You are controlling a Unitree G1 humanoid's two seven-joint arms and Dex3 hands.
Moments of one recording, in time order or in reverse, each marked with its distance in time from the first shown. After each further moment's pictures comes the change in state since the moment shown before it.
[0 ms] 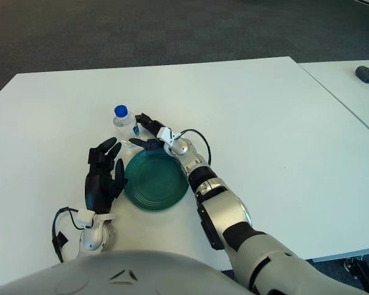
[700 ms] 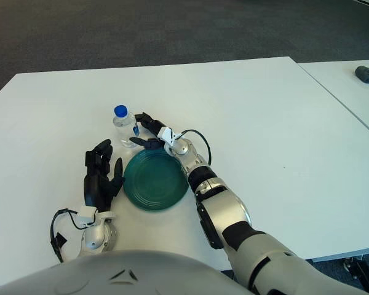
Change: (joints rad) left arm -0.003 0.003 -0.011 0.000 0.002 0.096 0.109; right arm -0.002 -0.001 -0.020 0.022 -0.001 -0.022 -0.022
